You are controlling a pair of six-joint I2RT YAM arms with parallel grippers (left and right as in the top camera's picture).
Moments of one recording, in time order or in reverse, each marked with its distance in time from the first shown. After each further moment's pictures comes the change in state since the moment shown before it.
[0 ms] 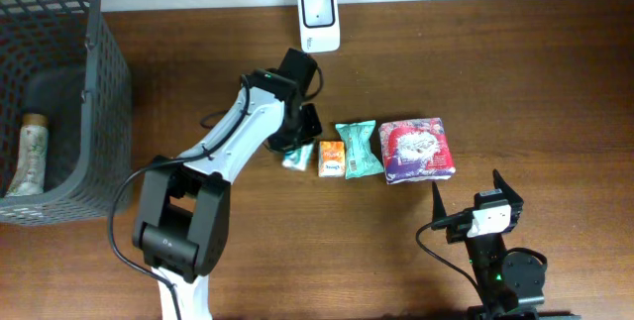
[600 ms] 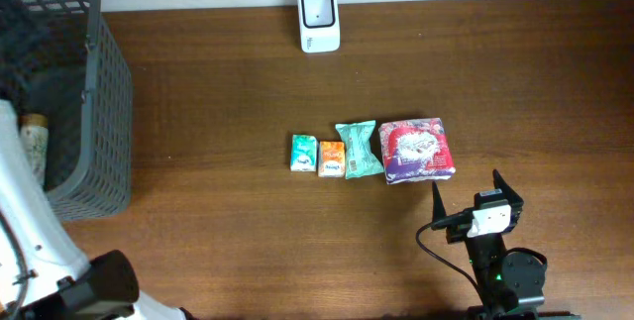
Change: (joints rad) left arm 0.846 -0.275 0.680 -0.248 -0.275 0.398; right arm 0.000 0.000 0.000 0.000 0.000 0.000
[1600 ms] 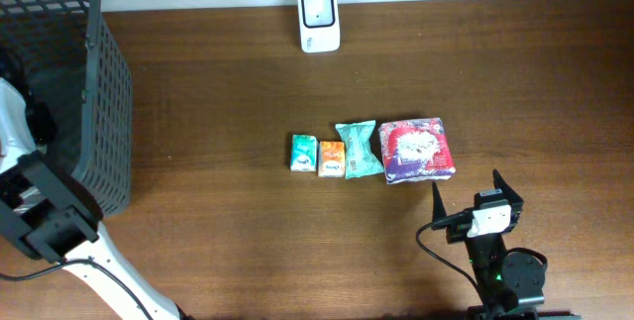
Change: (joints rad) left arm 0.190 0.570 -0.152 0.062 -0.242 0.430; right arm 0.000 0.000 0.000 0.000 0.000 0.000
